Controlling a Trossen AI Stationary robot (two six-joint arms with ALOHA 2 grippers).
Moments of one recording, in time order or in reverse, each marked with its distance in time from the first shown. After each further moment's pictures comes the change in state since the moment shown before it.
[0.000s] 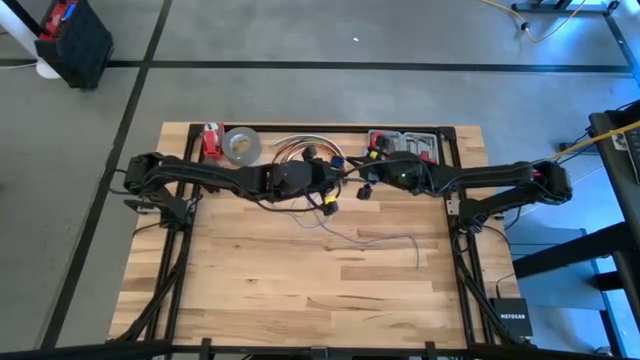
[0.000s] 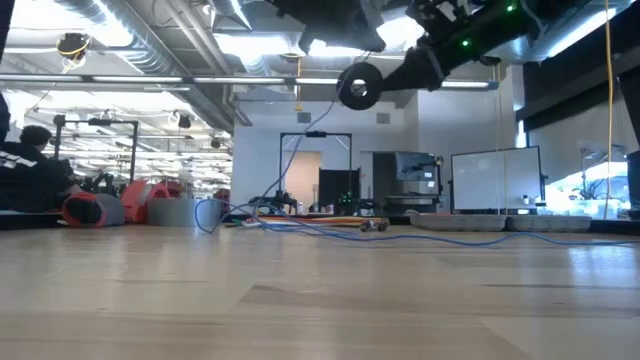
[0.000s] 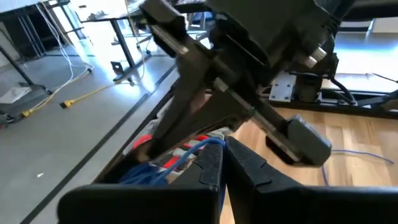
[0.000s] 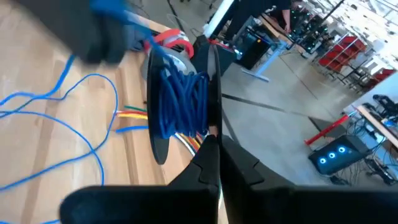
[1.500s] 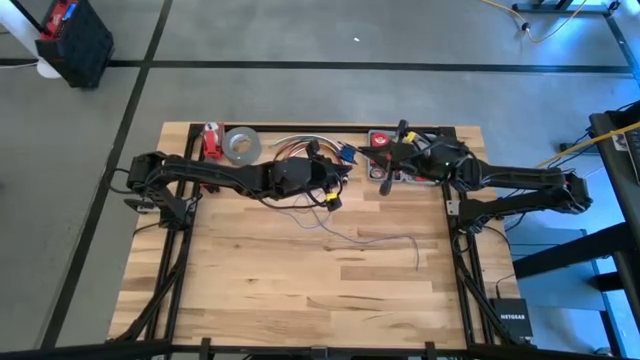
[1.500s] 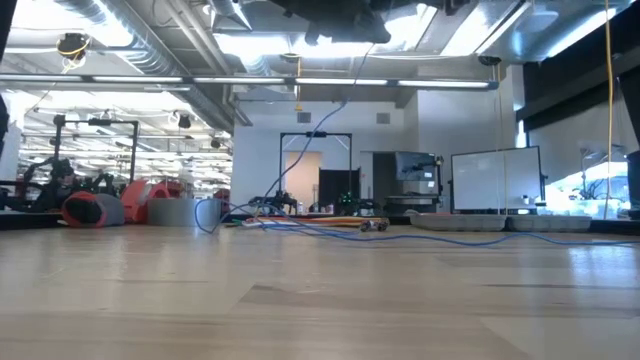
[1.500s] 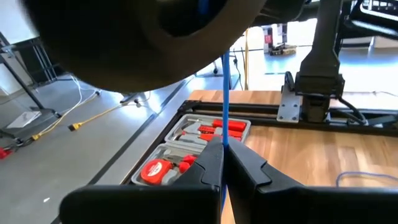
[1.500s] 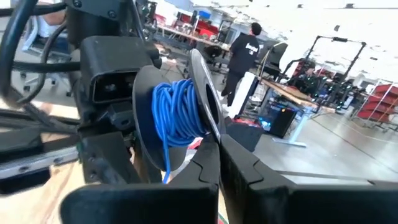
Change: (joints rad) left arm 0.041 0.067 0.003 0.059 0.008 0.064; right arm 0.000 -0.276 0.093 -0.020 -0.248 0.132
